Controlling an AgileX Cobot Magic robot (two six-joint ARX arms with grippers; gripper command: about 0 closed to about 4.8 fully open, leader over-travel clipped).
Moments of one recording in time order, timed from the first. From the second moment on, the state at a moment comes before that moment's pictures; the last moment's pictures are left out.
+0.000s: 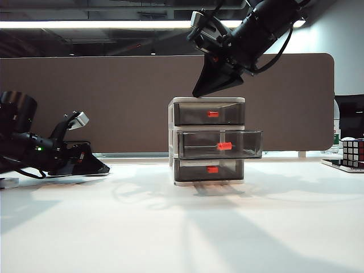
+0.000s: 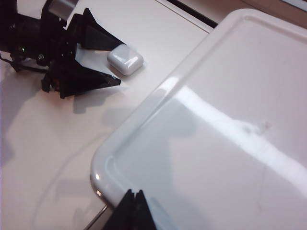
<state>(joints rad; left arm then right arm) 0.02 2.18 1.17 0.53 0.75 0.28 0.43 1.71 1.33 -0.24 -0.34 -0.18</state>
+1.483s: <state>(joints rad) 0.01 2.20 1.17 0.57 0.74 0.28 0.43 1.73 1.39 -0.51 -0.33 -0.19</state>
